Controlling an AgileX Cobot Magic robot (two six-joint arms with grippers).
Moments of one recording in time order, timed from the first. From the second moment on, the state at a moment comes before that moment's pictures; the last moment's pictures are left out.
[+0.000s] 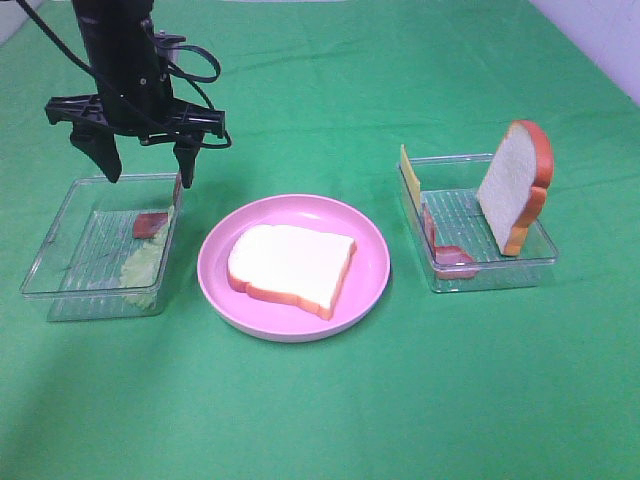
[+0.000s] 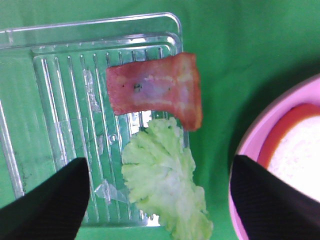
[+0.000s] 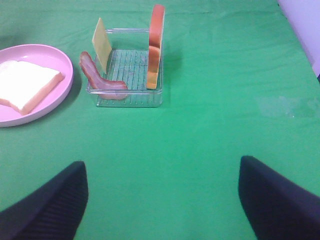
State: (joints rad) left arm -0.37 2.22 -1.91 0.08 1.22 -0.38; right arm 0.03 0.00 -0.51 0.09 1.06 -0.09
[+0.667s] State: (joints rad) left arm -0.37 2.26 -1.91 0.08 1.17 -0.39; right arm 0.03 0.00 -0.51 0.09 1.06 -0.09
